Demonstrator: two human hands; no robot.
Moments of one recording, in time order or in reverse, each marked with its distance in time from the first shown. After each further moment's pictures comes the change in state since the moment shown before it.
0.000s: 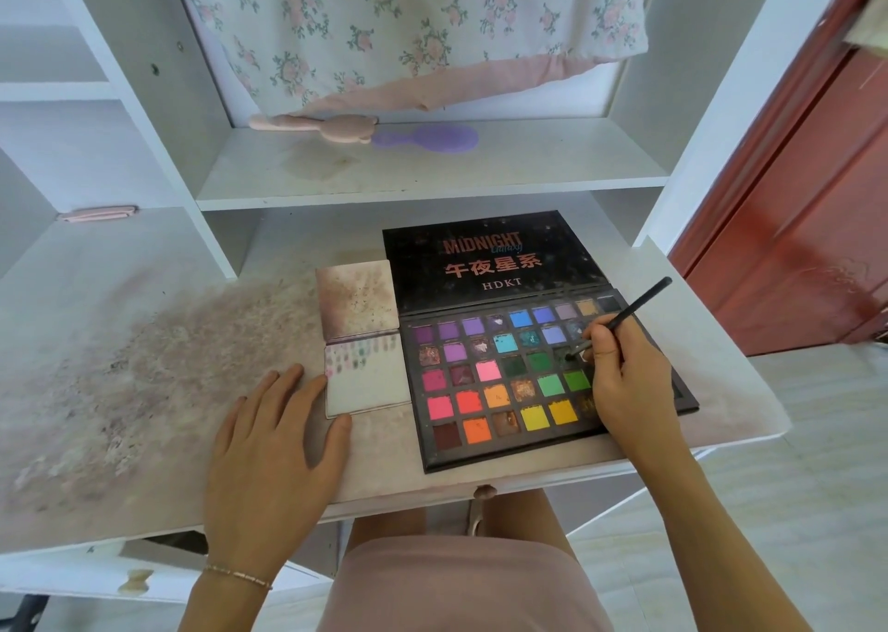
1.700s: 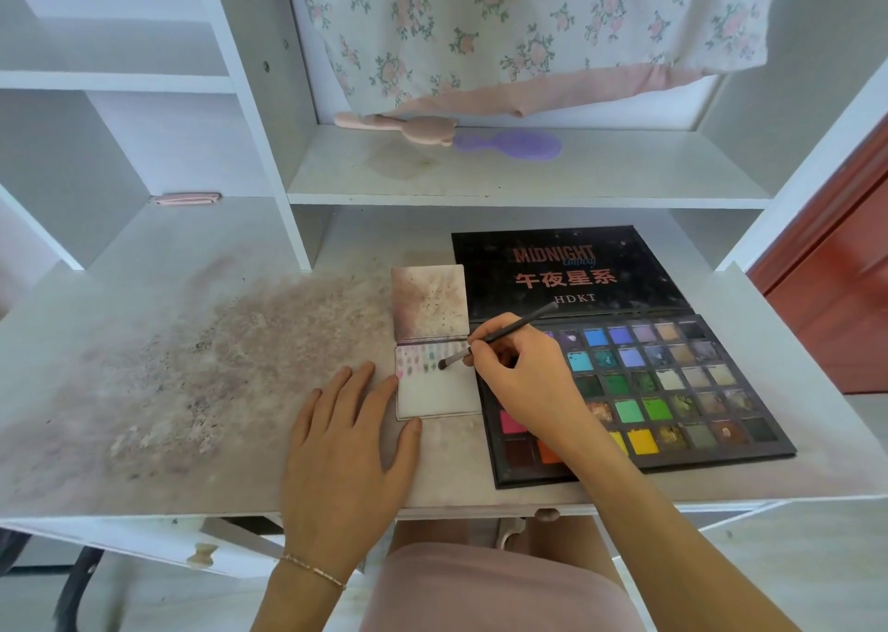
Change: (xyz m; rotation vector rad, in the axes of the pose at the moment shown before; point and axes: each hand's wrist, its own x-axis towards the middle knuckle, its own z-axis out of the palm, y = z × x) left_hand -0.001 -0.001 -0.003 0.008 -0.007 -0.001; right_hand 0.002 -0.088 0.096 0.339 -0.485 -0.039
